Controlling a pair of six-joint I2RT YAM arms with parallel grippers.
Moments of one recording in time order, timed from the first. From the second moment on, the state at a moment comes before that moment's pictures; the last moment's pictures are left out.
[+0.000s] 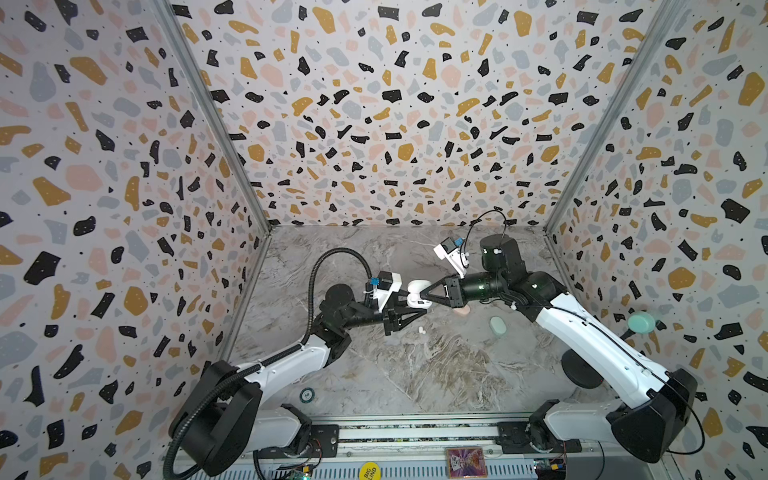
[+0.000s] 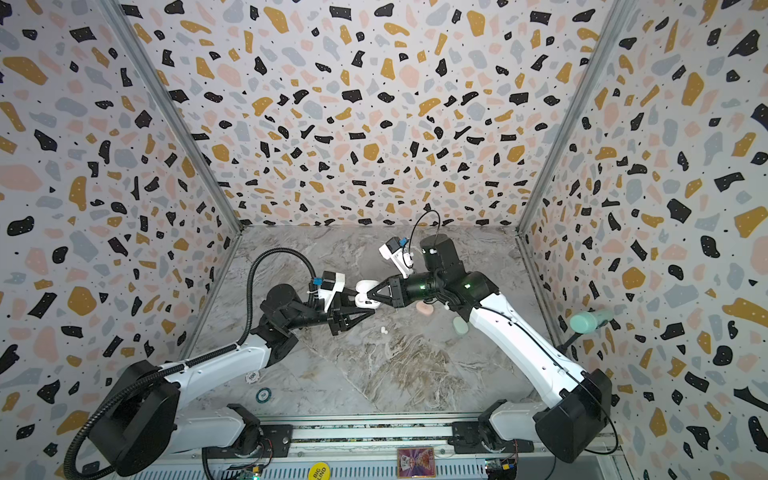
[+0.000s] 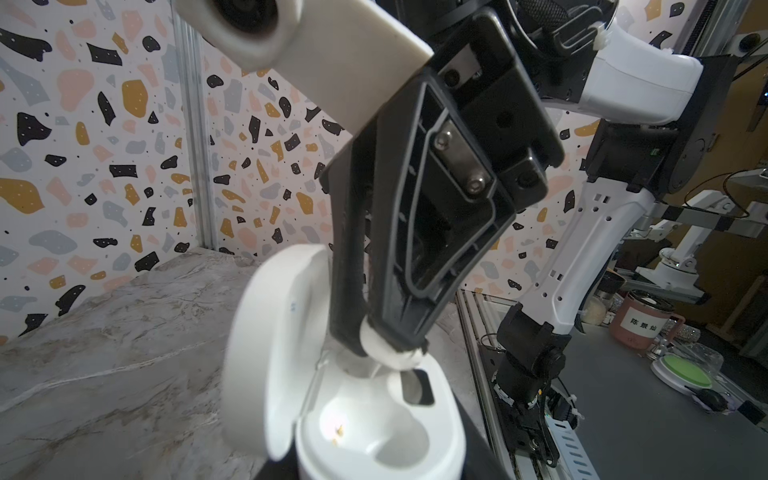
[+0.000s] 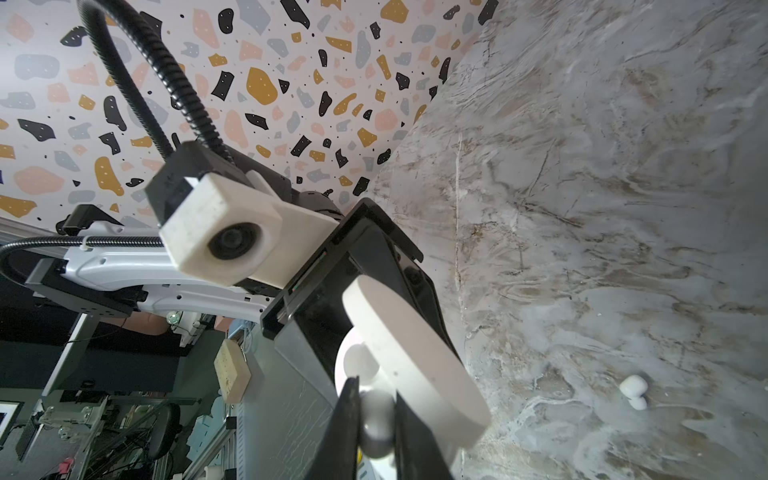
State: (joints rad) left arm -0.57 1.29 0.60 0.80 0.88 -0.22; right arm 0.61 1.30 1.28 -0.54 -0.81 0.37
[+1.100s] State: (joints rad) left arm -0.57 1.28 0.60 0.75 0.86 -0.21; right arm 0.62 1.31 1.38 -0.70 -0.68 0.35
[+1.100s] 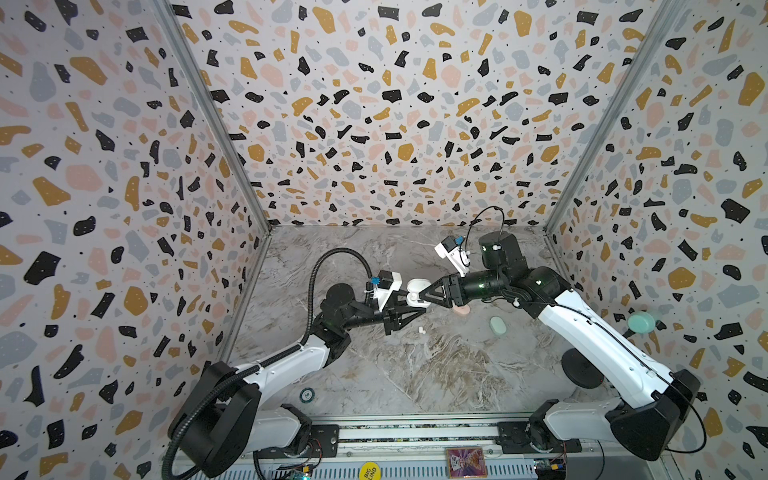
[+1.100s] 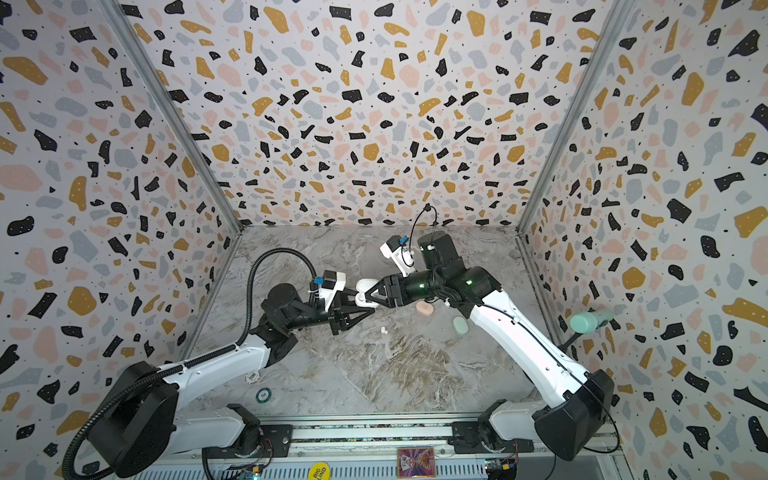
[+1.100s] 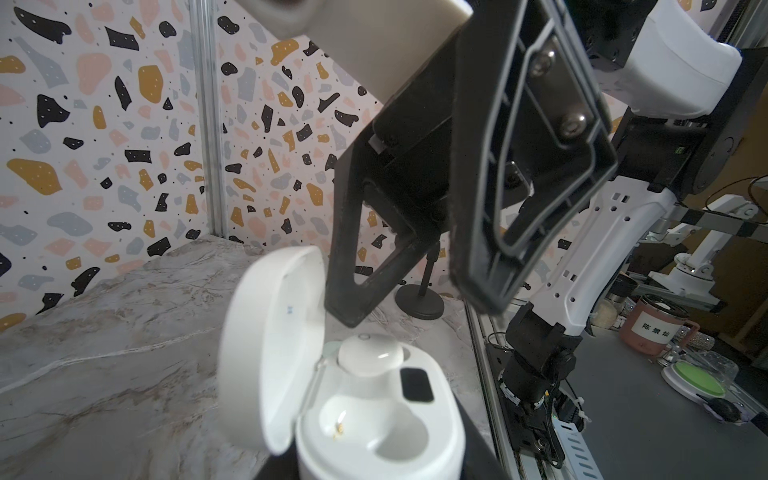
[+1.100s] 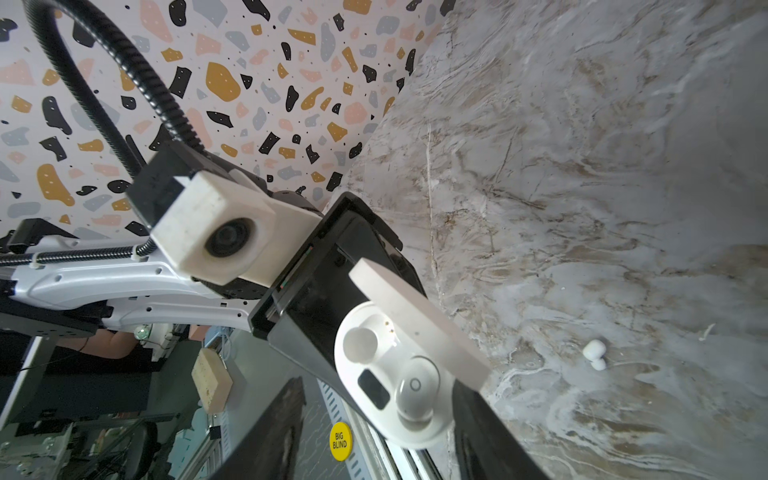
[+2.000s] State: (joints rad) left arm -0.39 1.25 0.55 0.78 0.80 -0.22; right arm 0.68 1.44 1.05 -0.66 -0.31 0.49
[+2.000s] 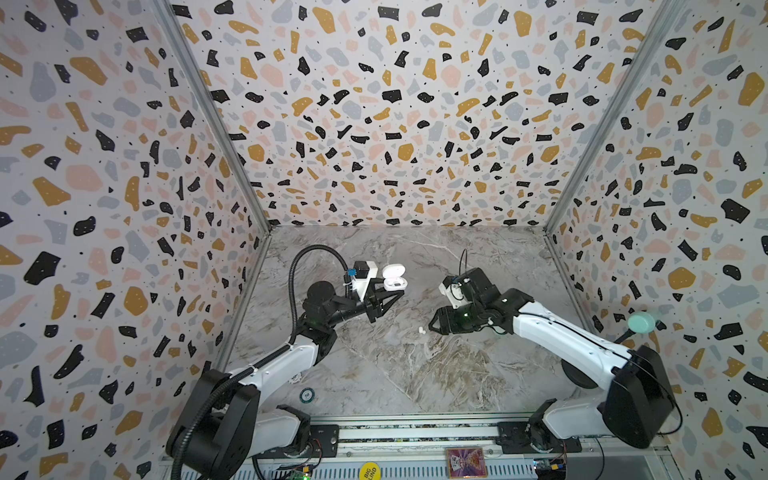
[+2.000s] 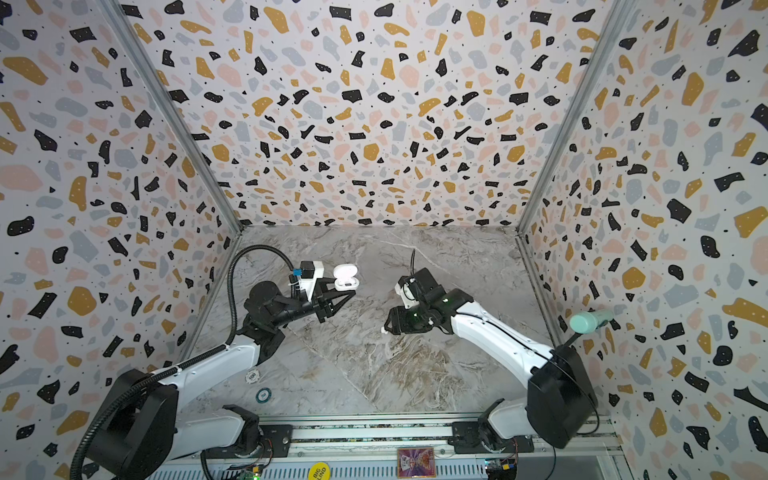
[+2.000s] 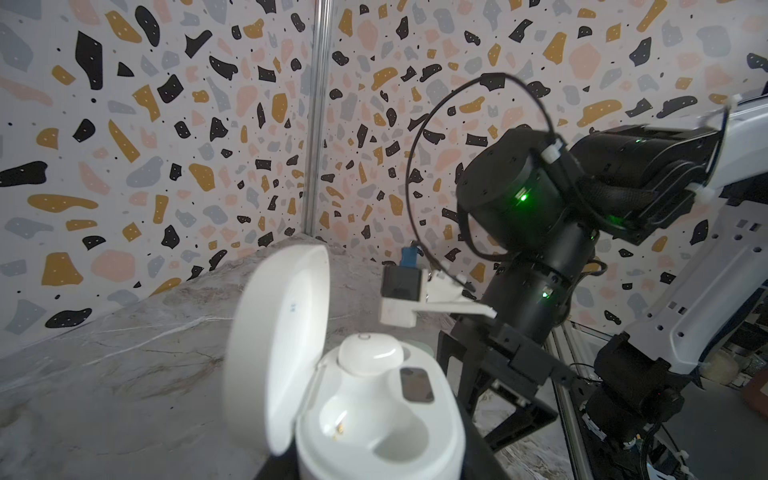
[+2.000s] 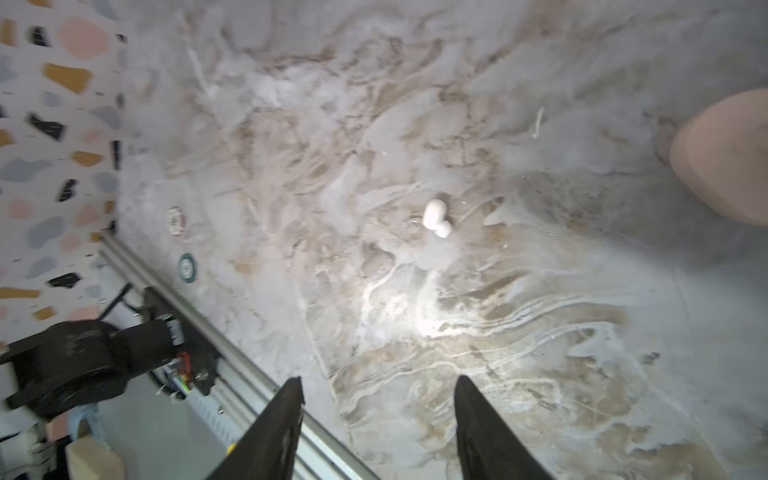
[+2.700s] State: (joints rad) left arm -0.39 1.22 0.54 0.79 0.78 -0.24; right arm 0.82 1.88 1.32 -0.67 0.01 0.64
